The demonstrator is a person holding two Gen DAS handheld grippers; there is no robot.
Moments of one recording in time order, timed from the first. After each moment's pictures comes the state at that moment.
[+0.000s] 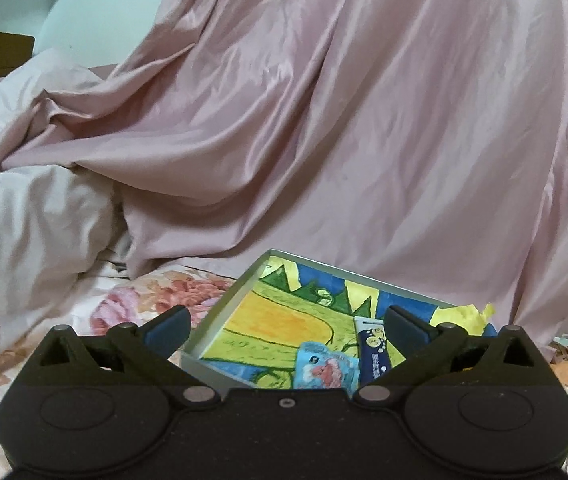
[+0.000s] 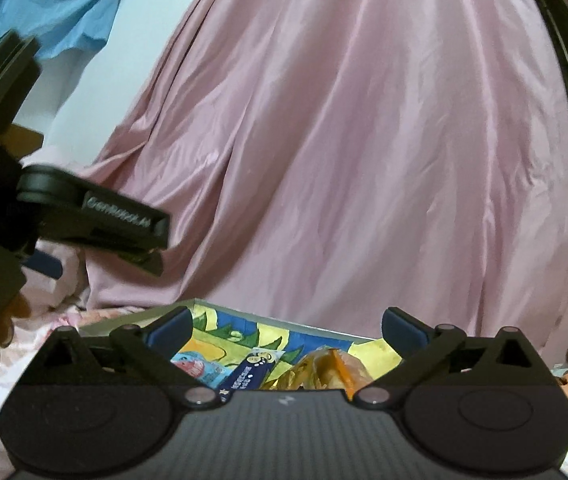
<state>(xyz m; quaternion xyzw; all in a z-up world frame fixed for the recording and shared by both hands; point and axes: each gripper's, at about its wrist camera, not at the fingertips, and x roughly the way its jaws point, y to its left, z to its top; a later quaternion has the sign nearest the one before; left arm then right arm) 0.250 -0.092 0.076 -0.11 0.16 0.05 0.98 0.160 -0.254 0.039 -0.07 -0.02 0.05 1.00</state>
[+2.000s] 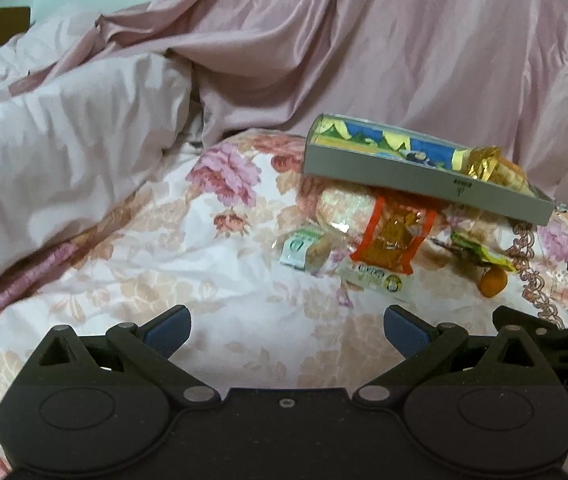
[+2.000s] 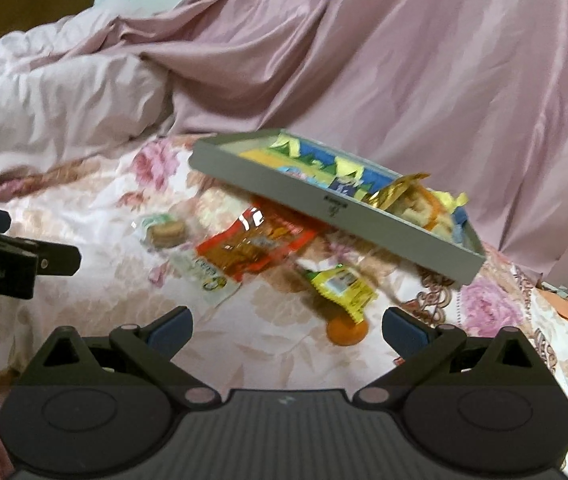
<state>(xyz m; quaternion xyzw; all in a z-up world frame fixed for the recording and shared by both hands) 0.101 -0.014 -0.026 -0.05 0.27 0.02 0.96 0.085 -0.182 -0.010 -0.16 0.22 0.07 0.96</state>
